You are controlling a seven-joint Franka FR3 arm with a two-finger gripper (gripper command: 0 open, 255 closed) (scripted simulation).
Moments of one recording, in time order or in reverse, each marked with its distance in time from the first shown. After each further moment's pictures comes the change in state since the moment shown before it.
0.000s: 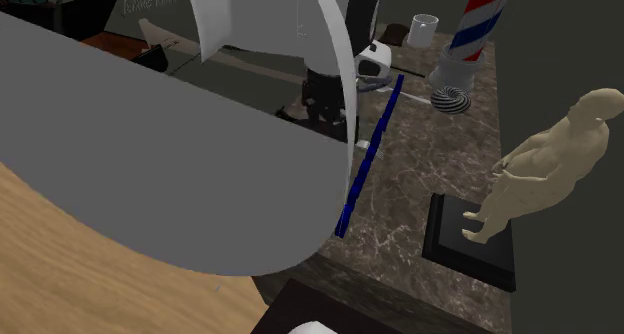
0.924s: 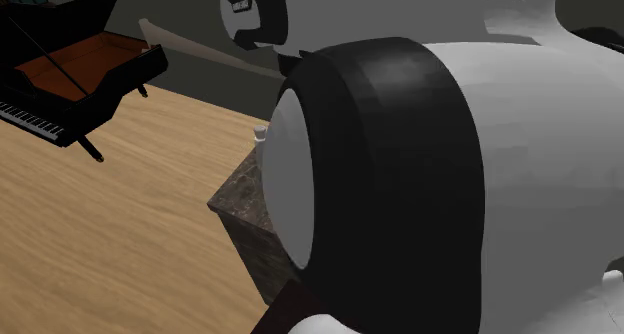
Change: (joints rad) arm -0.147 0.788 0.487 0.460 -0.560 0.111 0.957
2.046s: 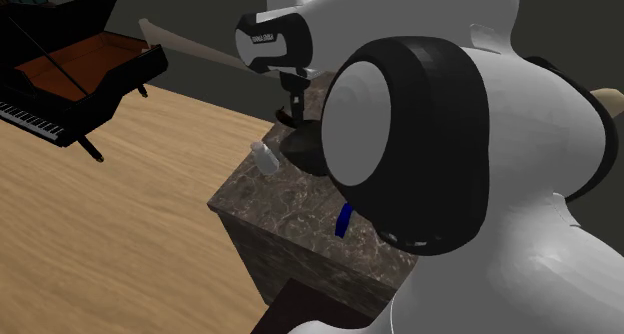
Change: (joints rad) arm 0.146 0.193 -0.096 0.046 -0.178 0.054 0.195
